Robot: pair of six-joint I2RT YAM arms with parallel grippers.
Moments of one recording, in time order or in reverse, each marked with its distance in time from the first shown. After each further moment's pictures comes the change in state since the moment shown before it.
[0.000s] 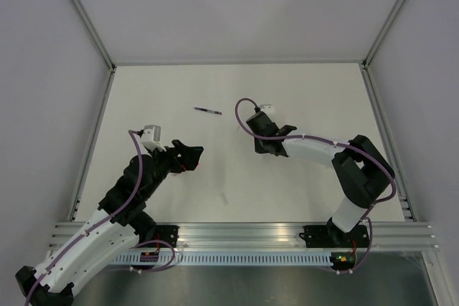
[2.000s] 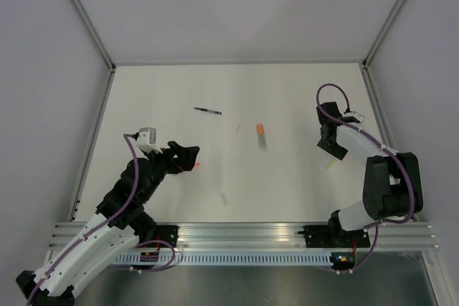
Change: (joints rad) left arm 0.000 -0.064 -0.019 -0.026 -0.072 0.001; right arm -0.607 -0.172 -0.083 -0.400 0.190 0.267
